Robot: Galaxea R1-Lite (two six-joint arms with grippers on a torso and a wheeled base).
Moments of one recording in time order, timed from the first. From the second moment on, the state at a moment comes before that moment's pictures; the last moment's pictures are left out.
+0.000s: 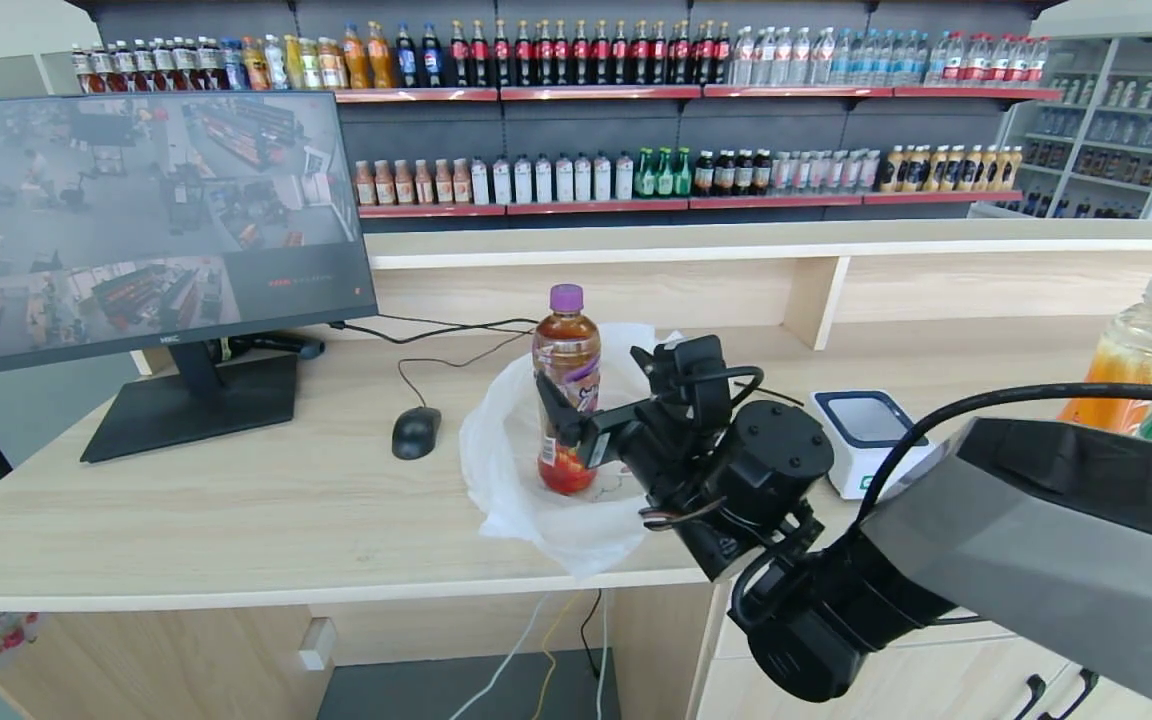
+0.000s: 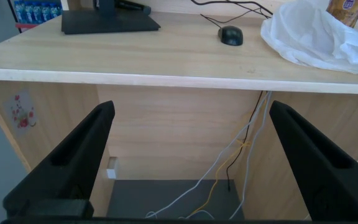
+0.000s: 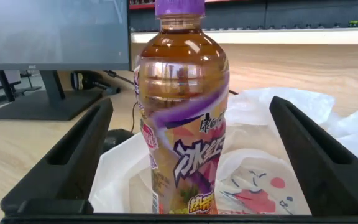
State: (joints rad) left arm 0.00 0.00 0.00 0.00 0.00 0.01; right arm 0.74 2.24 -0.98 -1.57 -0.21 -0.03
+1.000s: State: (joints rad) left arm 0.00 0.00 0.00 0.00 0.00 0.01; right arm 0.71 1.89 -0.55 -1.57 -0.27 -0.02
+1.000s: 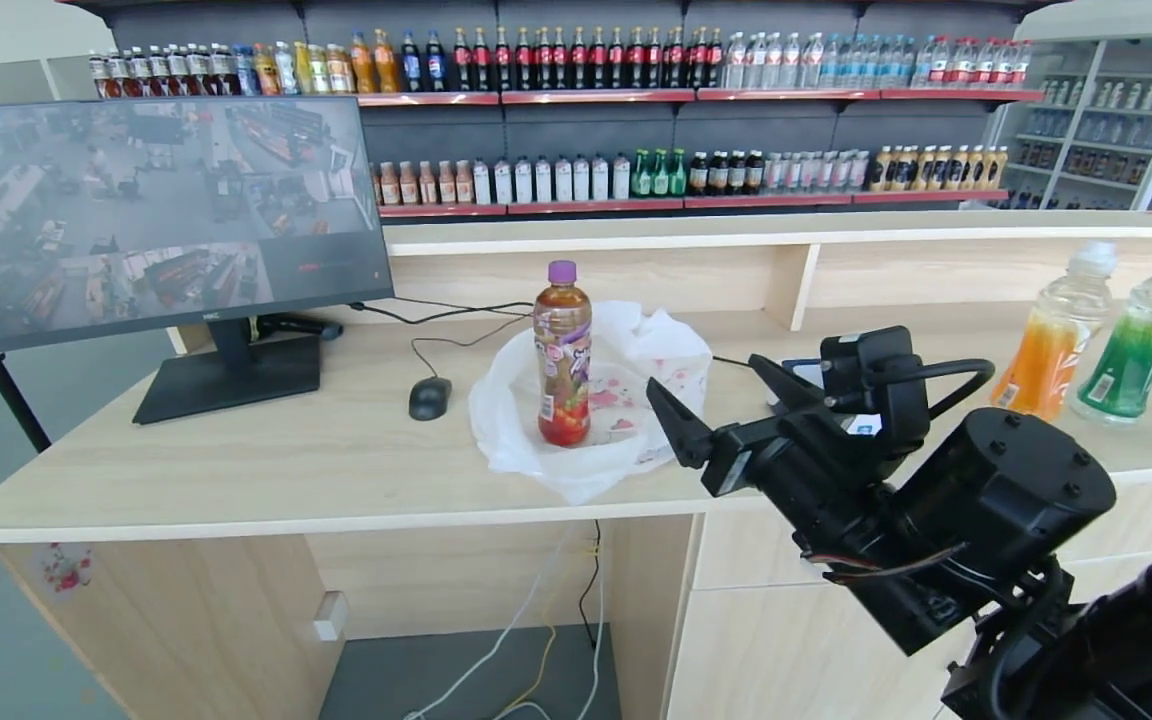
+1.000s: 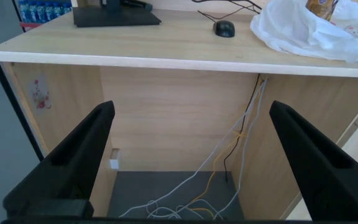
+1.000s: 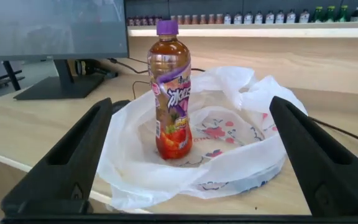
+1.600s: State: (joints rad) left arm 0.00 0.00 0.00 0.00 0.00 0.01; right arm 0.64 1.91 -0.54 -1.57 -0.27 -0.01
